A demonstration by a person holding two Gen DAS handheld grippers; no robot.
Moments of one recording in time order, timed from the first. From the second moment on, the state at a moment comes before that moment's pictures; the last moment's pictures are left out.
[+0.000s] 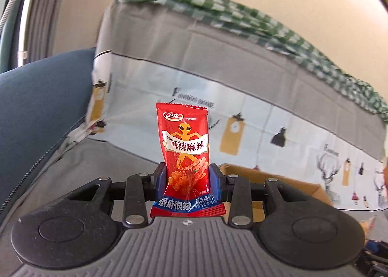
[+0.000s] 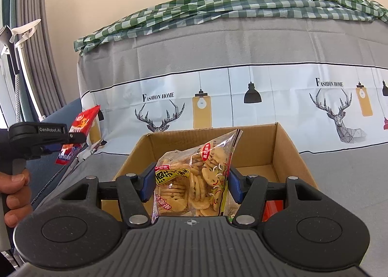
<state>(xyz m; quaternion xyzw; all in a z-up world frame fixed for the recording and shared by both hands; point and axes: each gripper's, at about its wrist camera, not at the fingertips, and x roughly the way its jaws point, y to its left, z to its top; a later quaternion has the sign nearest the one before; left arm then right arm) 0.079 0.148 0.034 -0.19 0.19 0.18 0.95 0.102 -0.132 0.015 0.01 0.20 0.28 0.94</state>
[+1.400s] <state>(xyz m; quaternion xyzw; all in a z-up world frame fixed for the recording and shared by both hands) 0.074 0.063 0.045 -0.17 0.14 -0.12 0.97 0.100 -0.156 0.027 0.04 0.13 0.19 0.97</state>
